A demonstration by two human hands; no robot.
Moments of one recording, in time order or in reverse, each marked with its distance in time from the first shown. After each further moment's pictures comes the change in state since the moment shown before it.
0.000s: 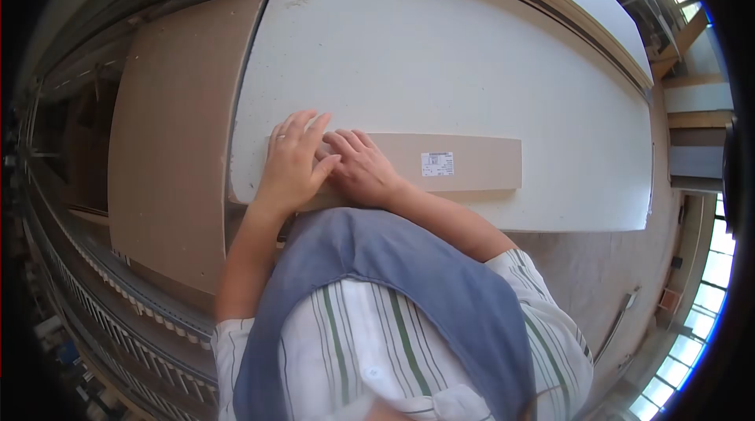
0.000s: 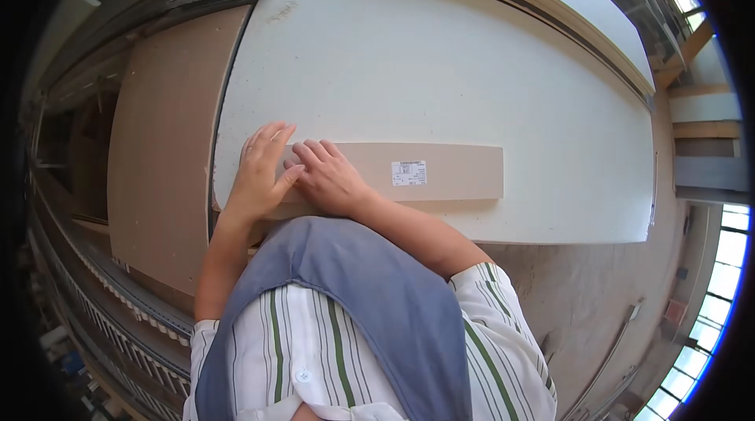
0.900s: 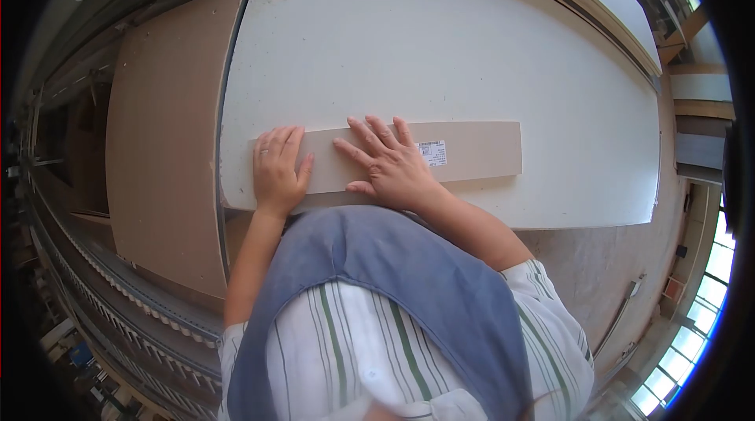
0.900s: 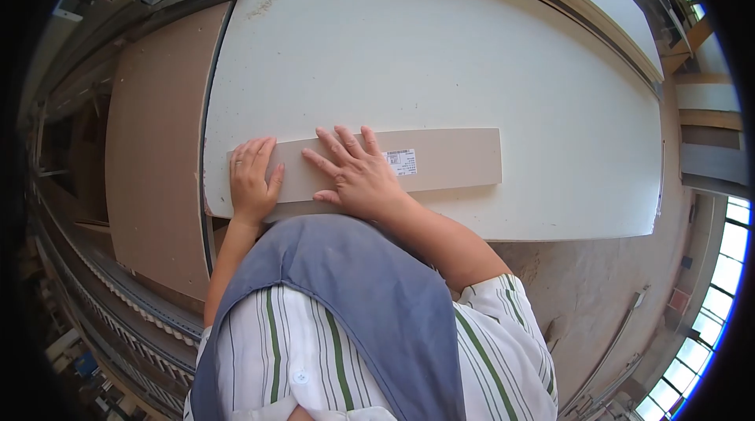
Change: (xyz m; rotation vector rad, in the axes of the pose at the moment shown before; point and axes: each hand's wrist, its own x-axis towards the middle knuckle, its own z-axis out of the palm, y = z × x) left_hand -0.022 -0.034 0.049 0.293 0.113 -0.096; right_hand -0.042 0.029 -0.042 -0.123 -0.388 0.153
